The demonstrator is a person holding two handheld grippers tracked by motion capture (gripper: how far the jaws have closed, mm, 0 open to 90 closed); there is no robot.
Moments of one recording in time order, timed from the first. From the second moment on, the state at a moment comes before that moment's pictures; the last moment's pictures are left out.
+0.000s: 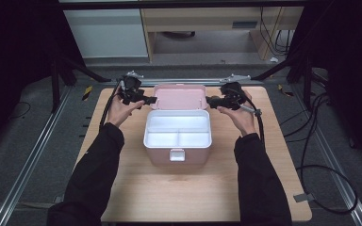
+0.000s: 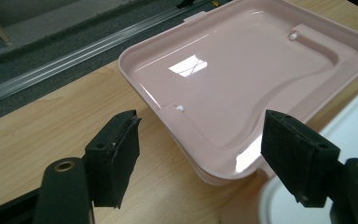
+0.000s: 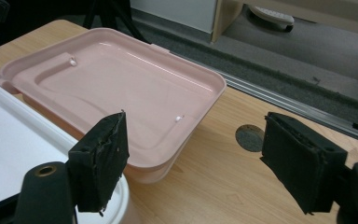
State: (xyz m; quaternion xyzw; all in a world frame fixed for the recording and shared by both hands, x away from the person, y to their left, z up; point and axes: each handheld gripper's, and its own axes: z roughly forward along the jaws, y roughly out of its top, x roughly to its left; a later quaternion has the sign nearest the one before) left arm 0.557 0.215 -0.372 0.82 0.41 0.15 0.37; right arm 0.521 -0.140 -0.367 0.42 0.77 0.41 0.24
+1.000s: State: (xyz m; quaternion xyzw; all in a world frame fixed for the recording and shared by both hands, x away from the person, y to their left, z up) left arm 0.585 0.198 -0.415 0.83 0.42 0.12 0.34; right arm 0.573 -0.109 -0.421 0.45 0.77 0.41 0.19
